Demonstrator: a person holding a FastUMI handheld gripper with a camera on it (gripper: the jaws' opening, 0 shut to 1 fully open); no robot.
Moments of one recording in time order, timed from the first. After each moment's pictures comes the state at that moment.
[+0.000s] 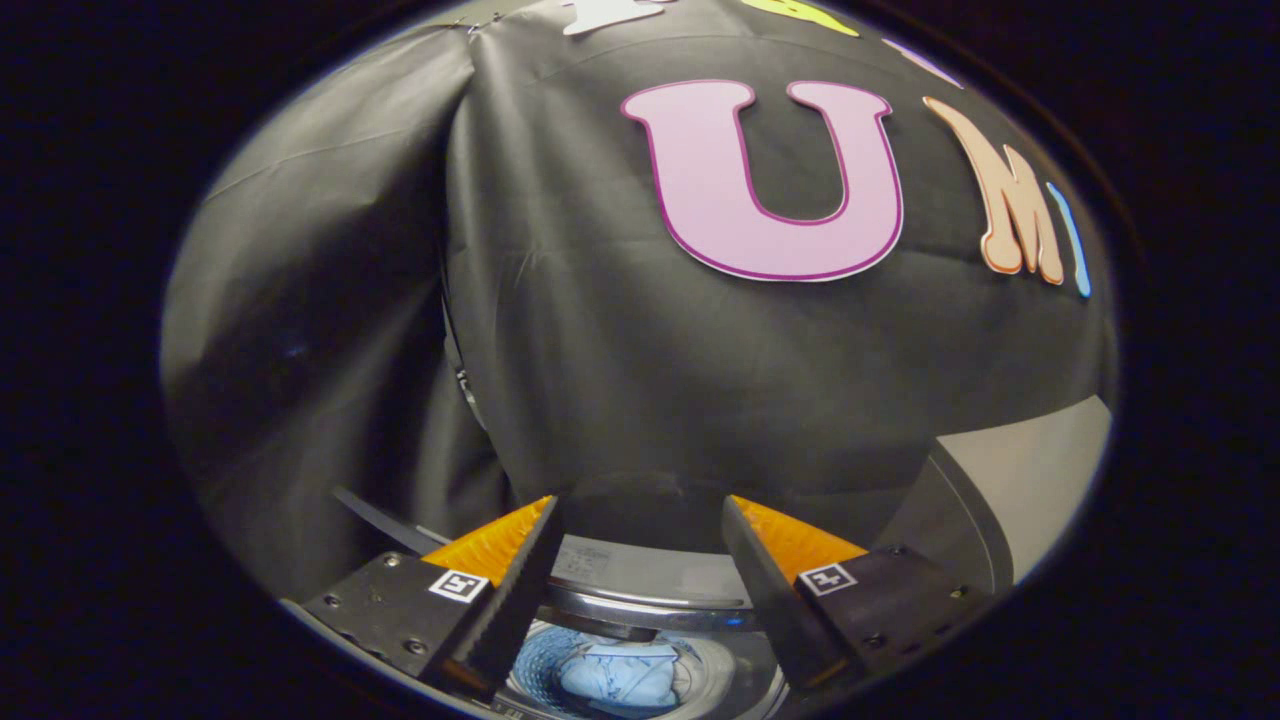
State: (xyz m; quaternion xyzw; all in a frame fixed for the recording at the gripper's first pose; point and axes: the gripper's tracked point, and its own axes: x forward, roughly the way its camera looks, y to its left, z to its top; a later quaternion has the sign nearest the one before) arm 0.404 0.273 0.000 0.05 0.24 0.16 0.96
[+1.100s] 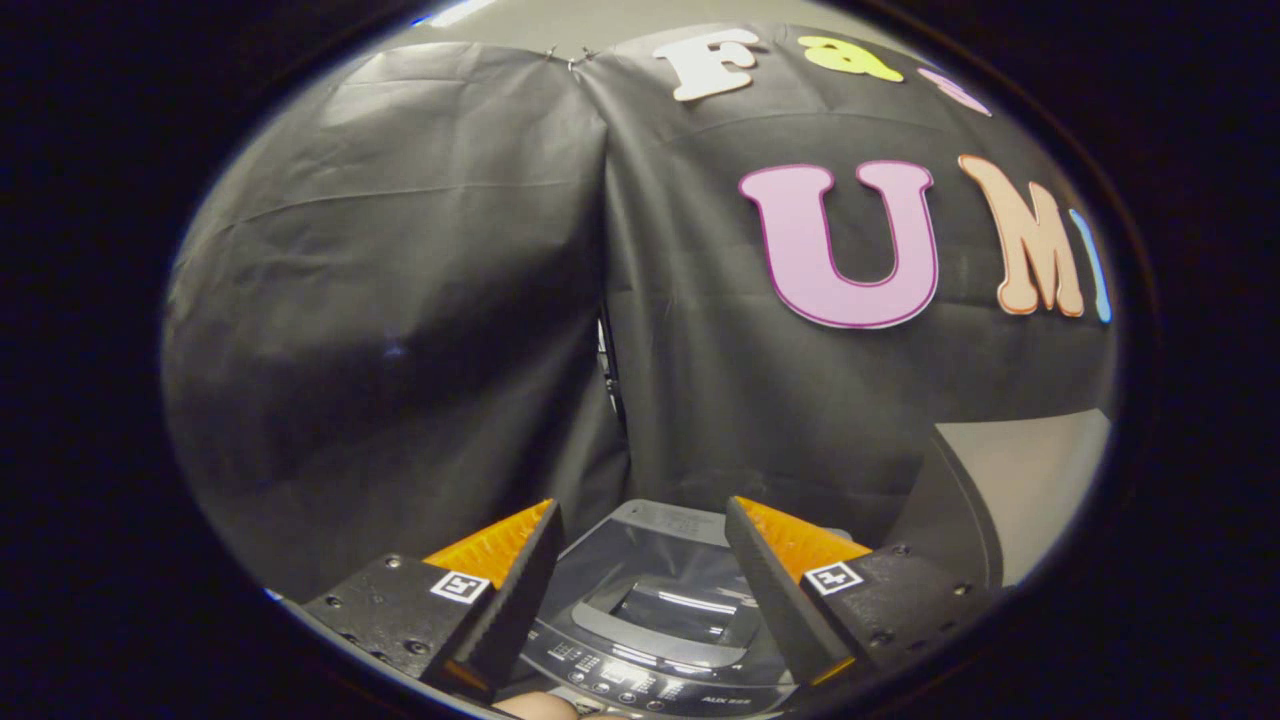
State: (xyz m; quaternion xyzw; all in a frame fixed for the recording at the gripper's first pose) arm 0.244 0.289 0.084 0.06 0.15 0.29 0.95
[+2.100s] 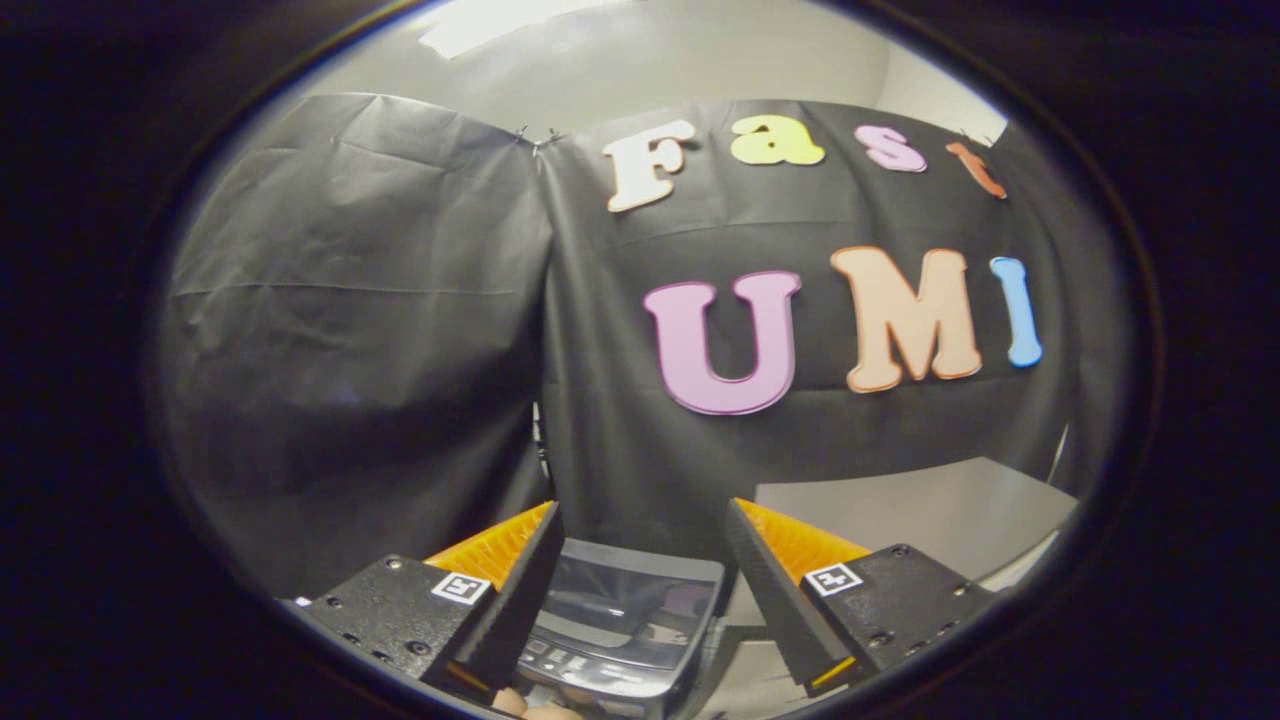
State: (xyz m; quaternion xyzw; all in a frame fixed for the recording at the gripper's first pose) arm 0.182 0.091 0.149 0.06 0.04 0.17 0.98
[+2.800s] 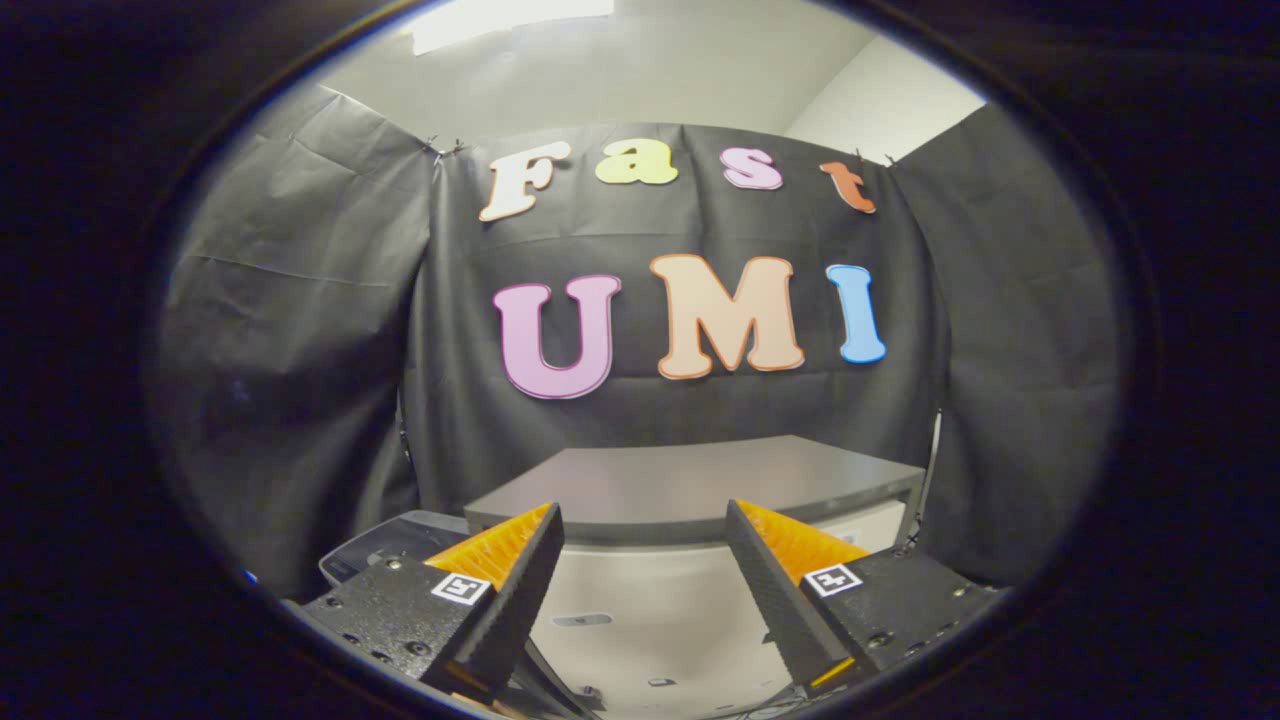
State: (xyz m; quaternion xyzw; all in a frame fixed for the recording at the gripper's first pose) arm 0.127 -0.079 0.065 0.04 0.03 0.01 1.00
